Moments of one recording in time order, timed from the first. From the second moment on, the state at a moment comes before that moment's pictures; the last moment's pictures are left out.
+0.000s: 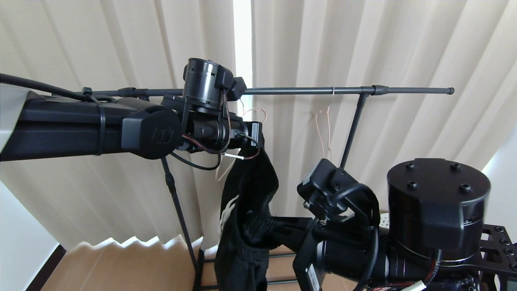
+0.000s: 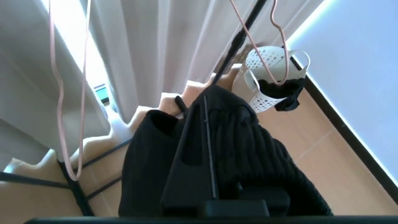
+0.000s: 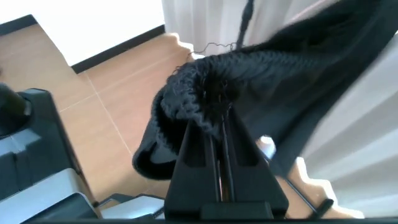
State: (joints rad) left arm -0.57 1.99 -1.59 0.06 -0.04 -0.17; right arm 0.98 1.63 -0.76 -0.51 -0.04 0.01
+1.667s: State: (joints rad) left arm -0.89 1.71 -1.10 0.21 -0.01 -0.48; right arm 0.75 2.11 -1.51 -0.40 -0.46 0.04
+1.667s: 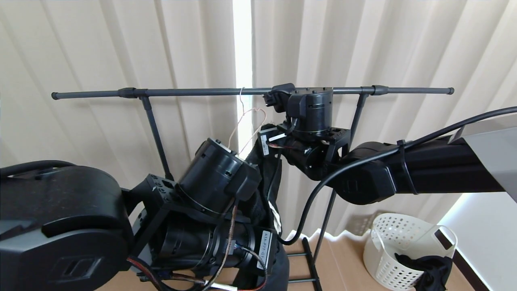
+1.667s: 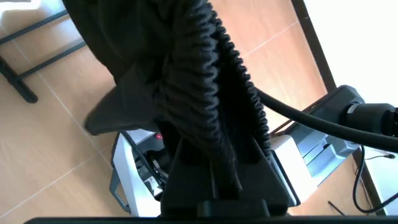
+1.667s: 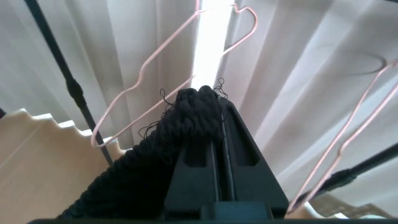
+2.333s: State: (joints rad) left arm -0.66 1.66 -1.06 0.16 0.11 -0.26; right arm 0.66 1.84 -1.13 -0.34 -0.51 0.03
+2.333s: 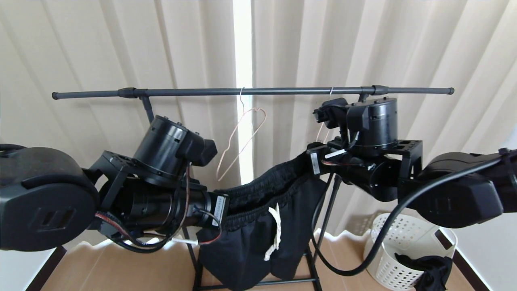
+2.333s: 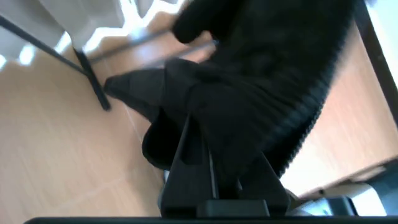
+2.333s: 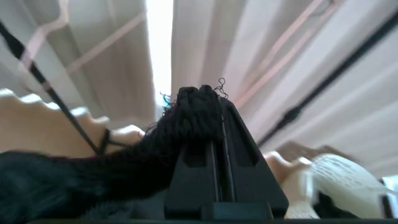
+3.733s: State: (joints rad) left arm -0.52 1.88 -1.28 0.06 0.09 -0.14; right arm 0.61 1.70 -1.09 -0.13 -0.57 -0.05
